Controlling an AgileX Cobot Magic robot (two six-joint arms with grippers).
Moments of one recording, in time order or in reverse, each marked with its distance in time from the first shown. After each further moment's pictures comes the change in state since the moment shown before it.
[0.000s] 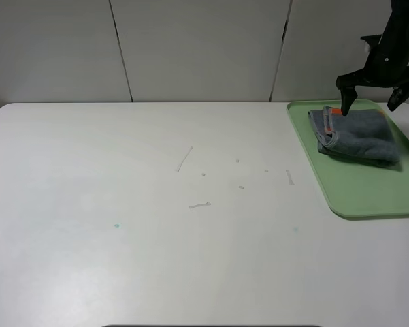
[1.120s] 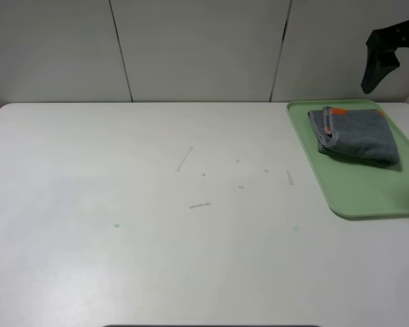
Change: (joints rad) left arm 0.000 0.000 0.000 0.000 0.000 0.000; right arm 0.096 -0.650 0.540 0.095 0.002 0.001
